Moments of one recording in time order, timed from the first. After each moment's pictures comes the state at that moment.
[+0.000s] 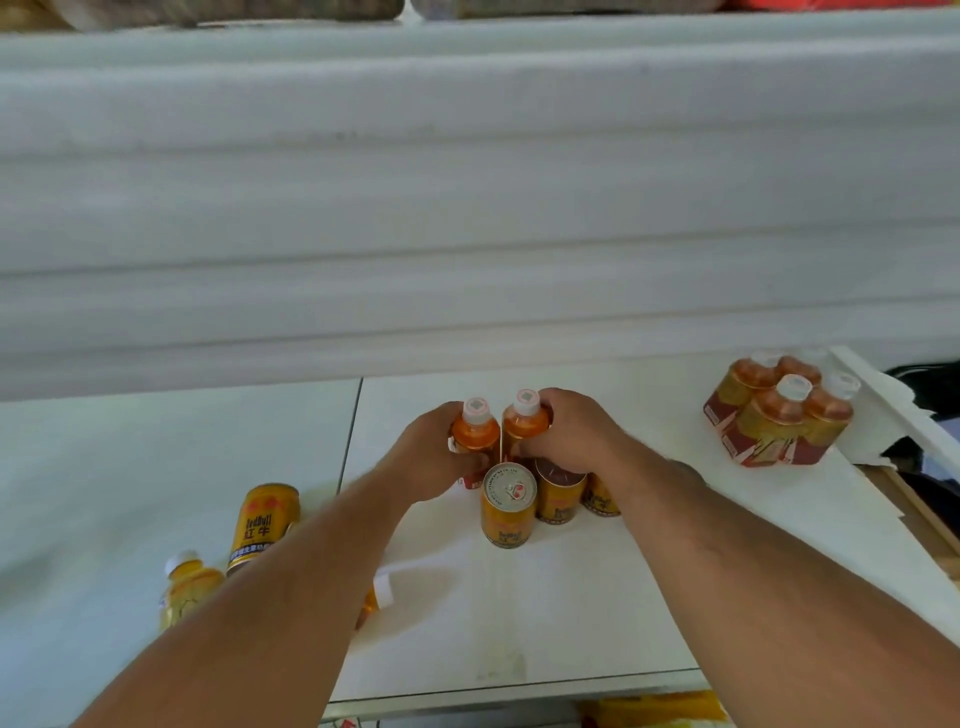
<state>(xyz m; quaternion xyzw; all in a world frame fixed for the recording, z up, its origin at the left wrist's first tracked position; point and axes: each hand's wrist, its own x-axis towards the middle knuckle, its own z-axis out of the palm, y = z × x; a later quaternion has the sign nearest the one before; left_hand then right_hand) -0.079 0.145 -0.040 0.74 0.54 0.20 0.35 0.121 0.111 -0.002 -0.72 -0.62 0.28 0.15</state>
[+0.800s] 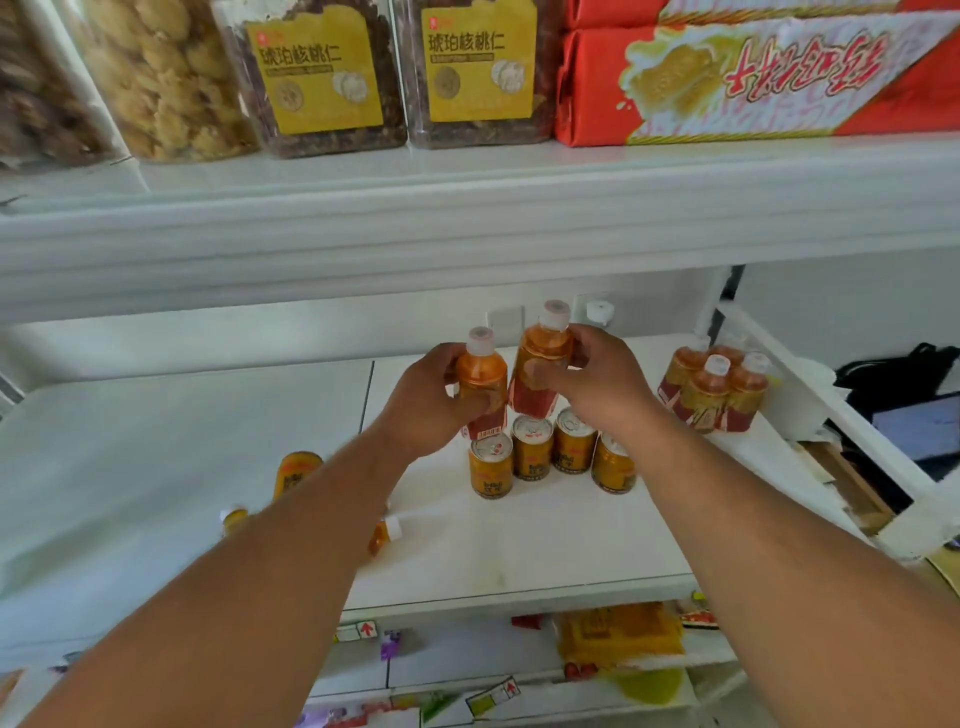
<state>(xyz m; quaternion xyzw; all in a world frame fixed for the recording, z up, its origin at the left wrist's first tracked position) -0.069 0.047 0.073 0.74 0.49 0.33 0.32 0.142 0.007 0.082 -0.64 -0.58 0.27 0.44</state>
